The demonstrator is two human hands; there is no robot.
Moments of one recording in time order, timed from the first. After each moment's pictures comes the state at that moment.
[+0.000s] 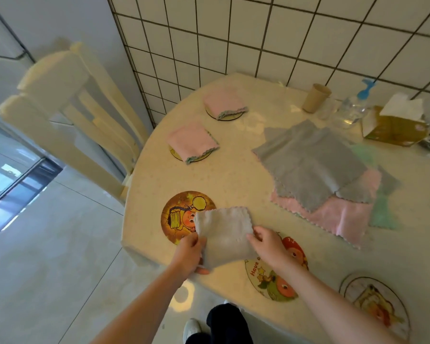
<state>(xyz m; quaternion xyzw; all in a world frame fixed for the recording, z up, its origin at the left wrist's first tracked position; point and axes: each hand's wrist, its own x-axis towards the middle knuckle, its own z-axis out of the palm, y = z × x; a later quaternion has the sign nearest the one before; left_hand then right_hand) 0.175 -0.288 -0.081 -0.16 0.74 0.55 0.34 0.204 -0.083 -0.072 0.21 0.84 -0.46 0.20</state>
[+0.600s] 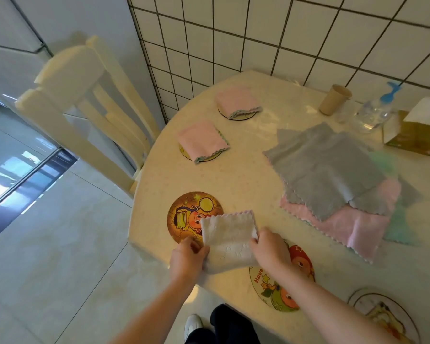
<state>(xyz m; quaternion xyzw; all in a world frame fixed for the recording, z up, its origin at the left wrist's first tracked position) 0.180 -0.289 -0.094 -0.22 0.88 0.35 0.21 0.183 -0.094 -0.084 0.22 0.93 -0.21 0.20</state>
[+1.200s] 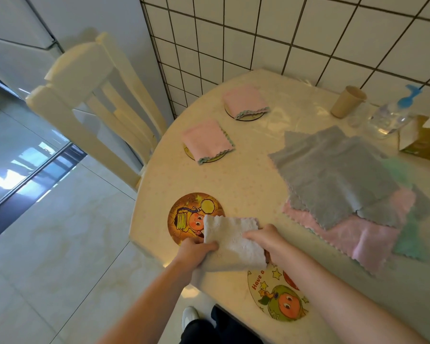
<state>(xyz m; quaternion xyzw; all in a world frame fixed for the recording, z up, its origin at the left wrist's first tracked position) 0.157 -0.274 -0.072 -0.32 0.69 0.55 0.35 0.141 -0.085 -0.080 0.39 0.70 -0.51 0.31</state>
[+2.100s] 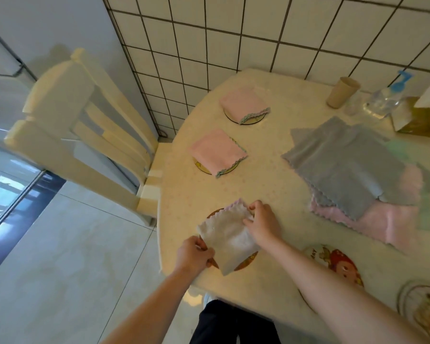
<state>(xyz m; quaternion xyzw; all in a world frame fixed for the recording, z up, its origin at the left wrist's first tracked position) 0.084 -0.378 -0.088 -0.20 0.80 0.43 0.36 0.078 -0.185 -0.092 0.28 0.91 -0.29 0.12</state>
